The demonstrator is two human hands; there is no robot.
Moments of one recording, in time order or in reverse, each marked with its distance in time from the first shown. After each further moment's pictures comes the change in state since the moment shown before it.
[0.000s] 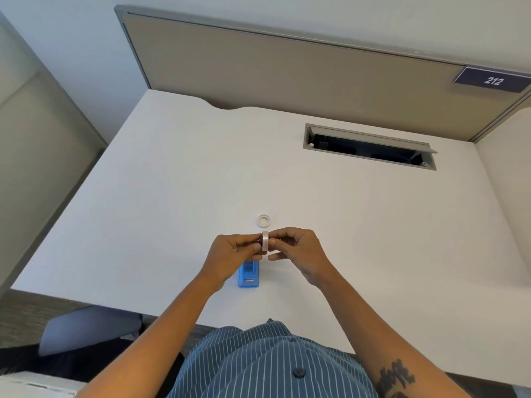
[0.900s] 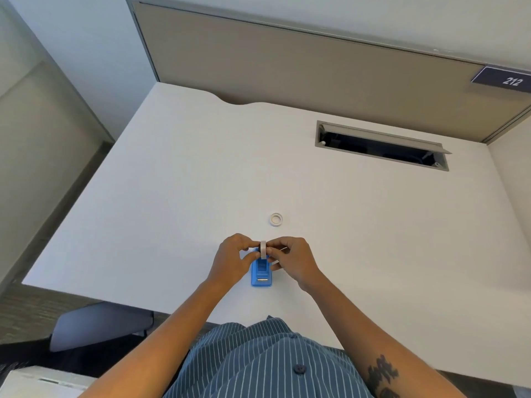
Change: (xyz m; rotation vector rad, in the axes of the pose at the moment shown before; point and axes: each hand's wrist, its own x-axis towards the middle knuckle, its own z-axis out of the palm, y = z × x) left_hand 0.012 -0.045 -0.027 0.621 0.164 0.157; right_hand 0.020 0.041 0.042 -0.344 0.117 0.116
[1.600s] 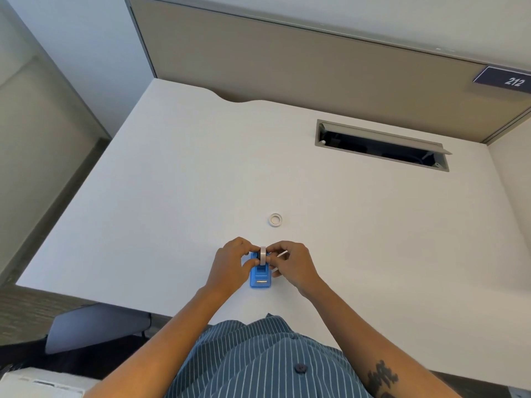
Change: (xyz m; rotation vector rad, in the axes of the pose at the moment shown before) left_hand -0.008 -0.002 0.002 0.112 -0.010 0.109; right_hand 0.000 0.011 0.002 -0.071 0.009 -0.008
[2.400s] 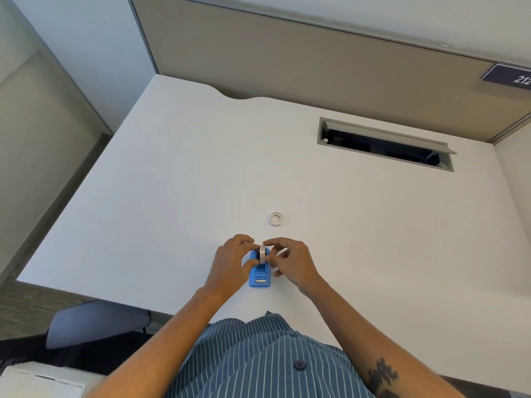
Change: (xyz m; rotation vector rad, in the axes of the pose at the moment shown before) left_hand -0.003 0.006 -0.002 0.063 -0.064 -0.023; right_hand 0.003 -0.003 -0.003 -0.027 -0.027 -0.051
